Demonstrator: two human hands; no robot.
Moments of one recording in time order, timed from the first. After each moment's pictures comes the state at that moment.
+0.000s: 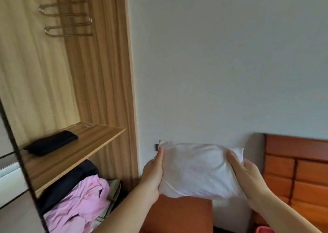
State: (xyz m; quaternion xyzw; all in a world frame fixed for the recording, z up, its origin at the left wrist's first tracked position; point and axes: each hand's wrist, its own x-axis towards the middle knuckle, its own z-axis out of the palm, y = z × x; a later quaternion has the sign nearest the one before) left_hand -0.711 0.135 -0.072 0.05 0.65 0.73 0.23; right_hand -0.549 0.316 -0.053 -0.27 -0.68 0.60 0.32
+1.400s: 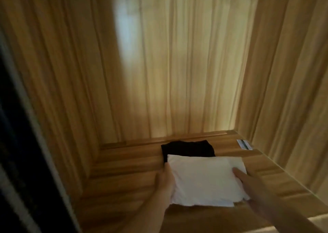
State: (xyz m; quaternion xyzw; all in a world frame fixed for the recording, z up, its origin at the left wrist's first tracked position) left_hand -1.261 -0.129 -0.152 -0.43 0.61 0.64 -0.18; right_hand -1.334 0.077 -0.121 -0.01 -0.75 0.65 -0.13
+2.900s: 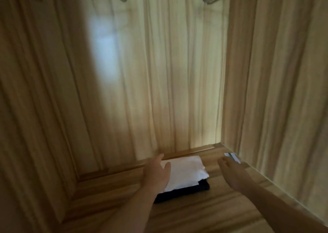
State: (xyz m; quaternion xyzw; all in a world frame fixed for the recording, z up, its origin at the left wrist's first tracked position) left_hand -1.336 -0.172 -0.101 -0.21 0.89 0.36 -0.19; right_hand -1.411 0.071 -0.078 0.05 -0.92 0.39 -0.03
